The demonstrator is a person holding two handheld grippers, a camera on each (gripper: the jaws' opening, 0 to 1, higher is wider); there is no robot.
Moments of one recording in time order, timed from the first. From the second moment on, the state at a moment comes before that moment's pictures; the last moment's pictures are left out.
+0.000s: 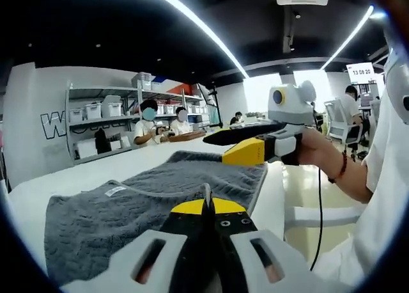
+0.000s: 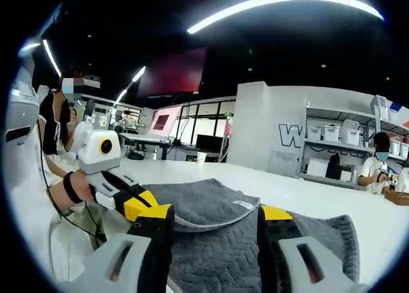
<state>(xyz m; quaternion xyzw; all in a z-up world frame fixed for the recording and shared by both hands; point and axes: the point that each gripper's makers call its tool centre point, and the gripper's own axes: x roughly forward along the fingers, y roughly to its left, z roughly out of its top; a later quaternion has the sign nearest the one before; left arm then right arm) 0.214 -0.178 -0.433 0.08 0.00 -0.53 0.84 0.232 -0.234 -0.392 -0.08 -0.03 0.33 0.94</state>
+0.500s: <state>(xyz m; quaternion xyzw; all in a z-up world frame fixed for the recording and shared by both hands) 0.213 -0.166 -0.428 0.06 -0.01 -0.53 0.85 0.242 -0.222 -0.391 -0.09 -0.02 0.34 0.94</state>
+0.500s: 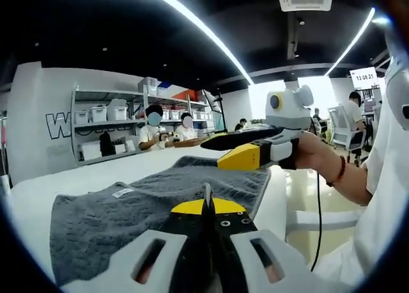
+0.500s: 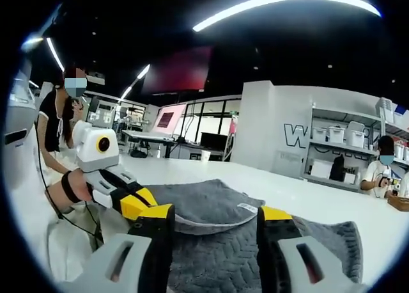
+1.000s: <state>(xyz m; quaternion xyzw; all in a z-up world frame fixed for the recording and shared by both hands) 0.210 -0.159 -0.426 0.06 -0.02 -0.52 0.85 0.255 -0.215 -0.390 -0.08 -0.02 0.34 0.94</state>
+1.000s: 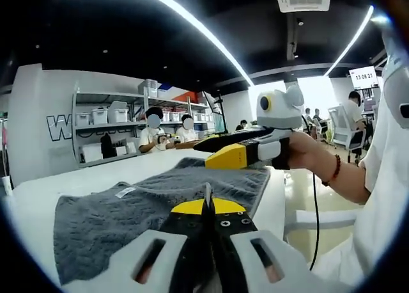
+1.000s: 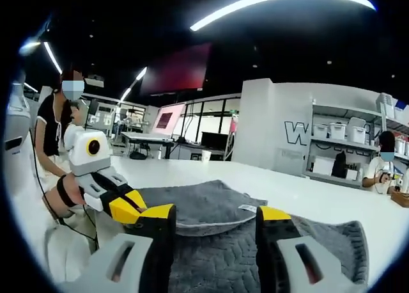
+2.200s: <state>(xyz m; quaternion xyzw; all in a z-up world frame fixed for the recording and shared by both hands) 0.211 -0.133 -0.417 0.04 -0.04 -0.50 0.86 0.286 -0.188 -0.393 -0.11 0.01 0.35 0.93</state>
